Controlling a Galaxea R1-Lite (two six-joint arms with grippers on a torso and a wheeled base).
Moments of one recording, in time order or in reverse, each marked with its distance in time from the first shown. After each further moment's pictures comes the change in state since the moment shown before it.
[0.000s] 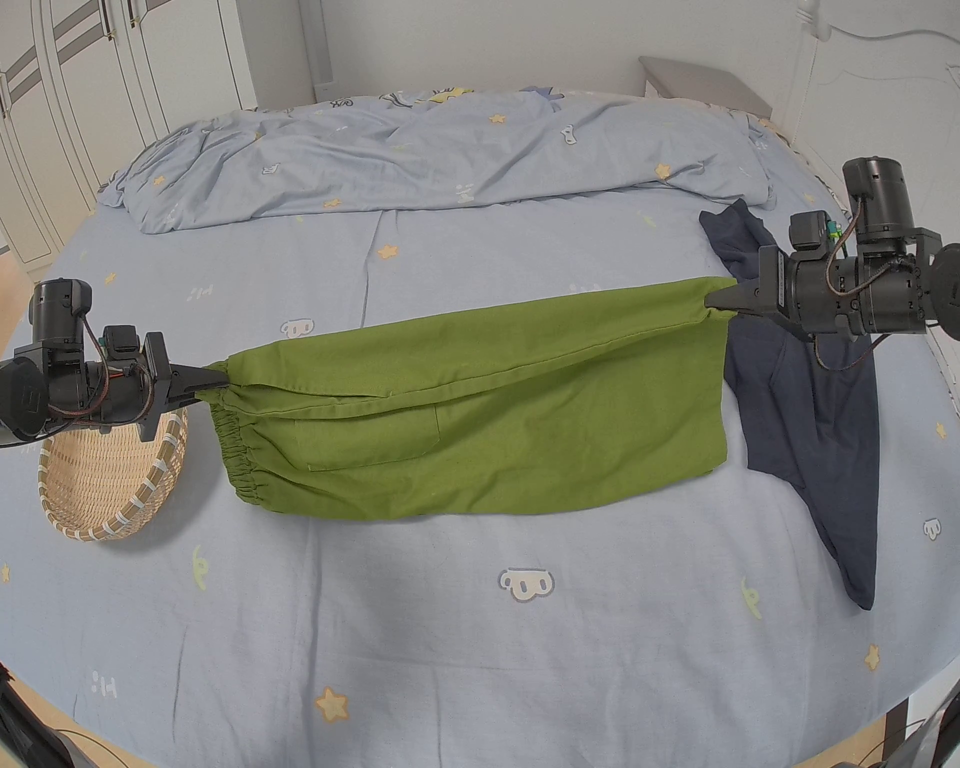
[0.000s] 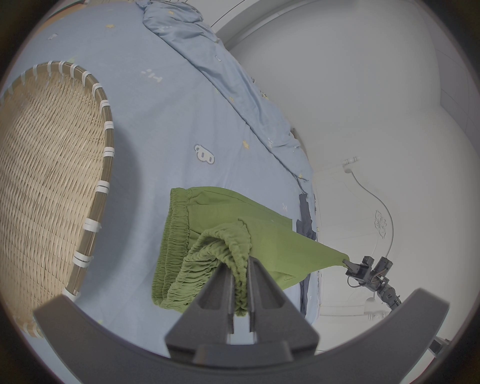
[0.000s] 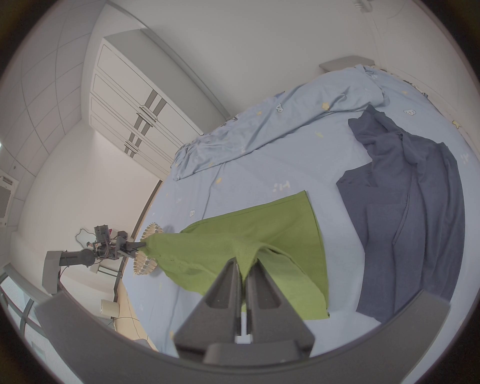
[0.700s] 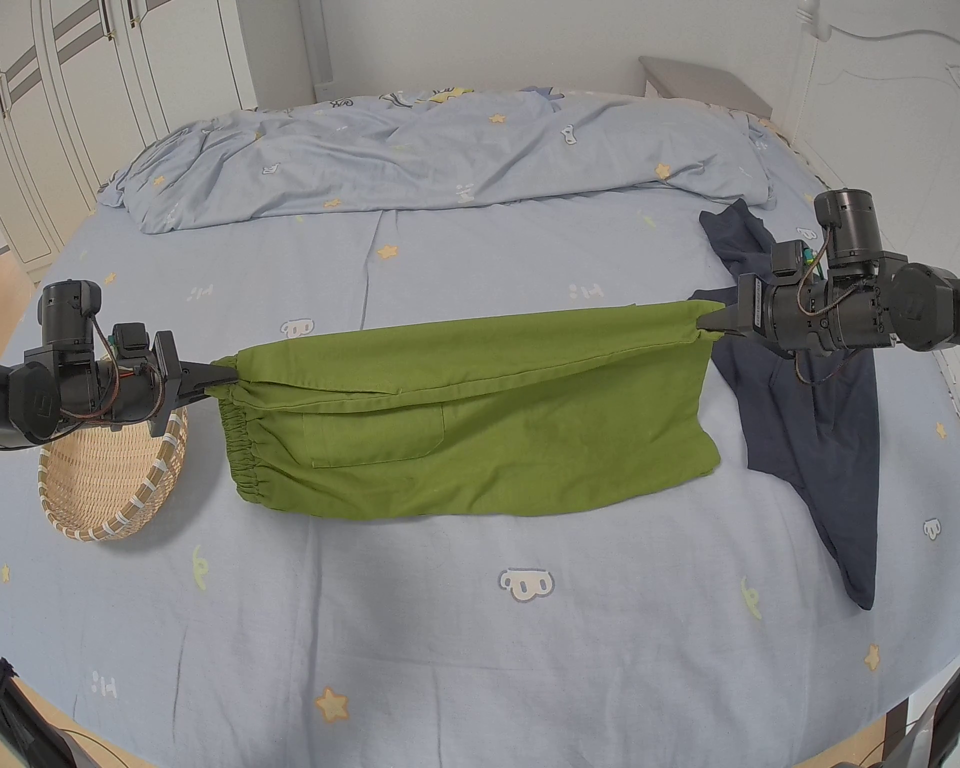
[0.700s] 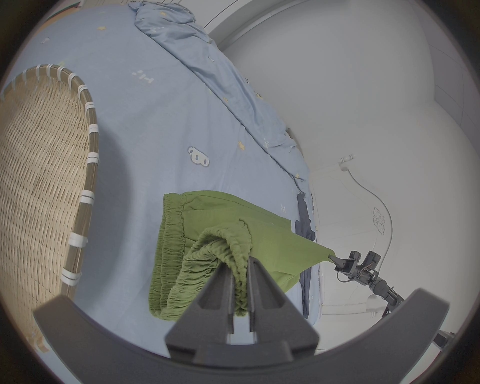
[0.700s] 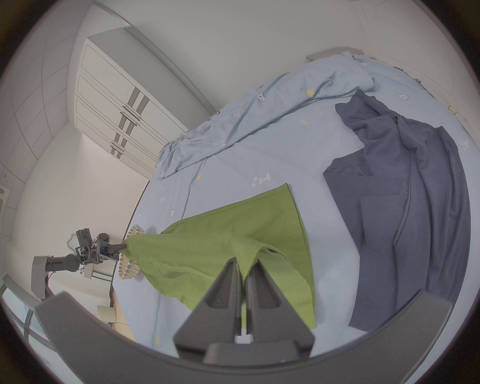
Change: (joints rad) left arm -0.015 0.037 0.000 -0.077 0.000 -0.002; right arm -0.050 0.127 -0.022 -0.054 -0.005 -0.001
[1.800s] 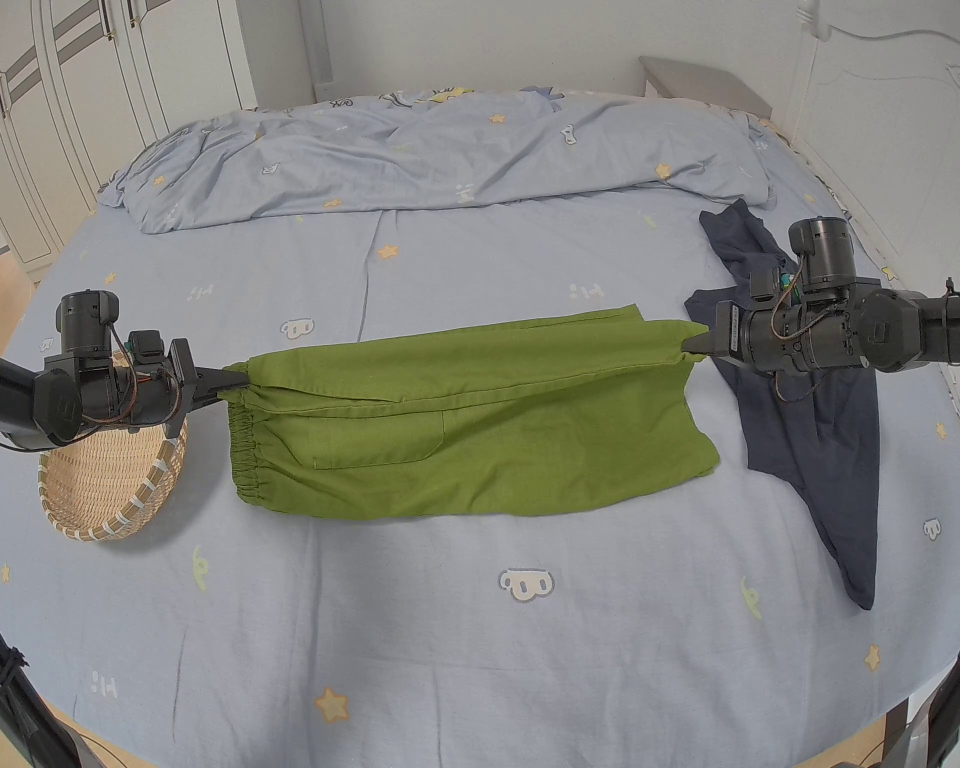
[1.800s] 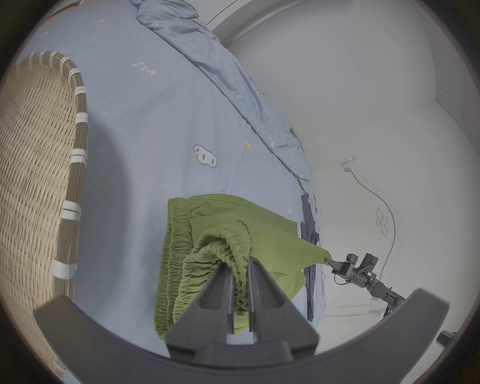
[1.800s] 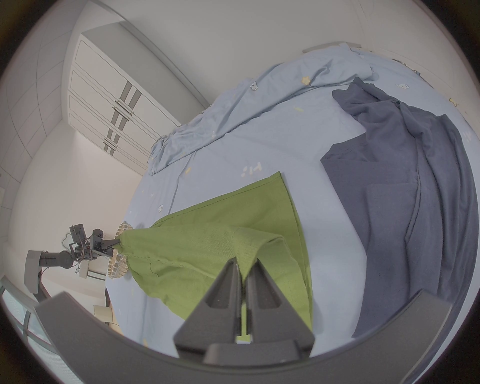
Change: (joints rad) left arm -0.004 0.095 -0.036 -0.060 0.001 -0.004; right arm 0.009 0.083 0.025 -0.083 -0.025 -0.006
